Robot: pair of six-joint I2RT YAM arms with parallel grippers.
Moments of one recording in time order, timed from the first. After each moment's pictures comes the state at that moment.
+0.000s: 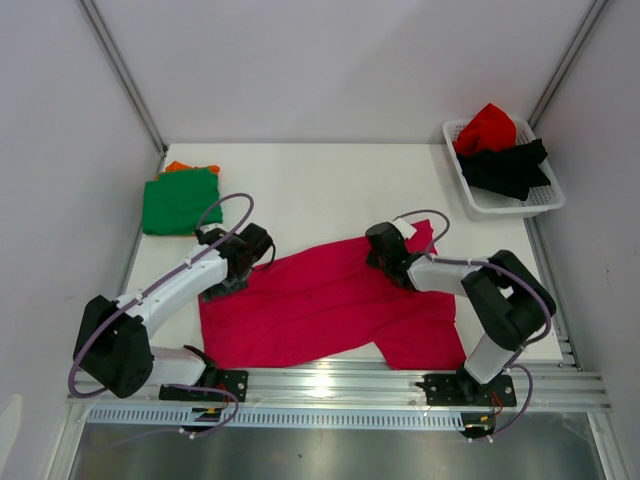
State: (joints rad) left arm -0.54 1.31 0.94 -1.21 -0.65 -1.04; right arm 0.66 1.66 0.78 0.13 0.41 0.75
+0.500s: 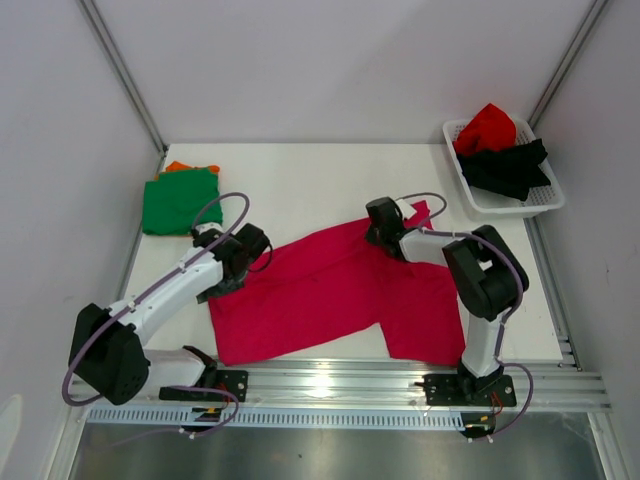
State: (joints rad) left arm -0.54 1.28 0.95 -1.25 -0.68 -1.04; right arm 0.55 1.89 1.03 0.12 0.35 0.75
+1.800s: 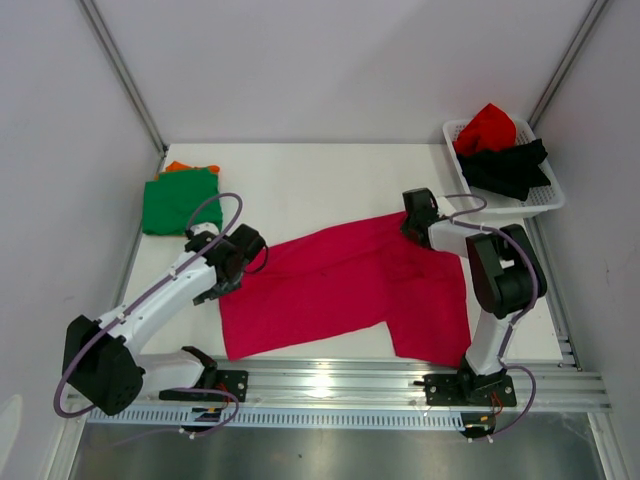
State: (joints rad) left arm -0.54 1.21 0.96 -1.28 -0.68 -1.04; right arm 0.32 1.86 1.04 0.00 0.37 0.75
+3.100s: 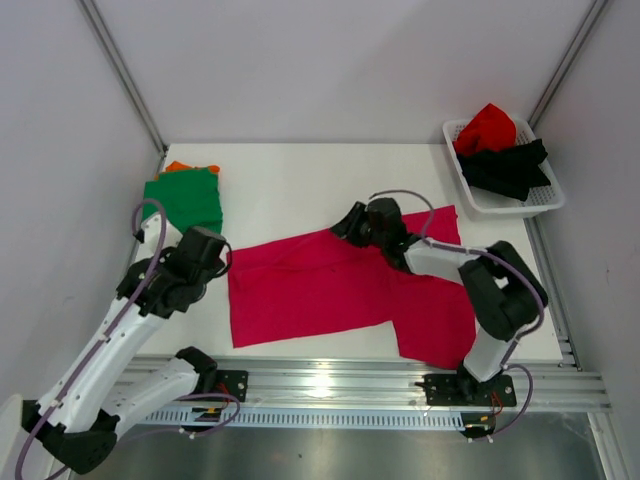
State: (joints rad) left arm -0.54 0.88 1.06 -1.24 -0.72 -1.11; right arm 0.58 1.70 0.94 0.35 -0.08 0.84
